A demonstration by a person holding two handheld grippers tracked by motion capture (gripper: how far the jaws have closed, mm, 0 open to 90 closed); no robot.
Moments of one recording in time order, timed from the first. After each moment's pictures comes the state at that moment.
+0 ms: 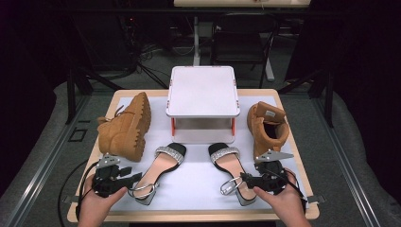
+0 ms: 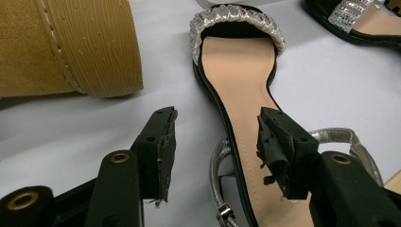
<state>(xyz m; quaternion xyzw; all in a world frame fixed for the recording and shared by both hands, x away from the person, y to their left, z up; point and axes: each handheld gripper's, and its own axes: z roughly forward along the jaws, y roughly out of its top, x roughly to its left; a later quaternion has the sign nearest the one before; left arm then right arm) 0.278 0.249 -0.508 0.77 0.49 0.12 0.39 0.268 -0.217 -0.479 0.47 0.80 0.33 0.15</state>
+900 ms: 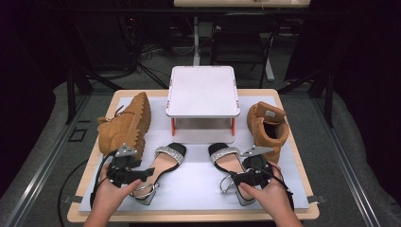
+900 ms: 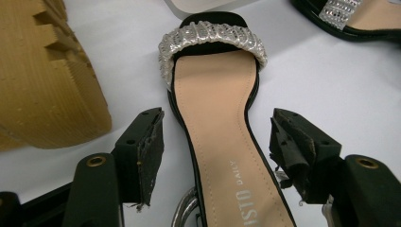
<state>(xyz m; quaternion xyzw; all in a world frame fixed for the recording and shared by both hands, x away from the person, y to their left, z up) 0.302 0.207 -0.493 0.81 0.47 0.12 0.34 0.289 -0.184 -0.487 0.47 0.82 0.29 0.16</state>
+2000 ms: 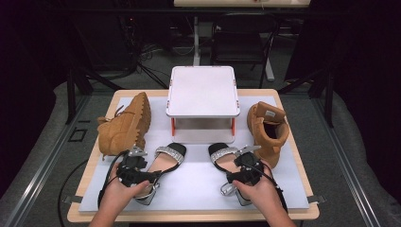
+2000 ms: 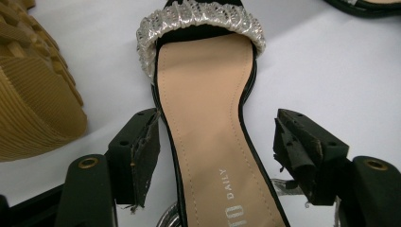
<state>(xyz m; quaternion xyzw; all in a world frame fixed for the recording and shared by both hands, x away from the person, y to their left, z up) 0.309 0.190 -0.506 0.83 0.45 0.11 0.30 0.307 -0.169 -0.511 0.50 0.82 0.24 0.15</state>
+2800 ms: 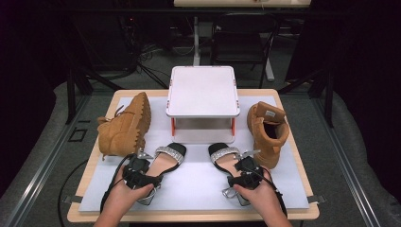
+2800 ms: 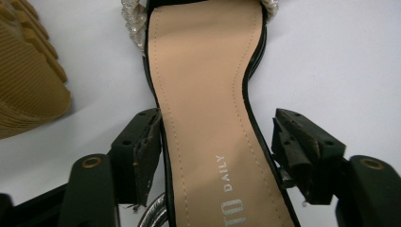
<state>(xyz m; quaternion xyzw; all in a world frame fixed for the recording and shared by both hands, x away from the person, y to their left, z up) 0.308 0.178 -0.519 0.84 0.46 0.11 0.25 0.303 -0.172 -0.529 0.51 0.82 0.23 0.13</state>
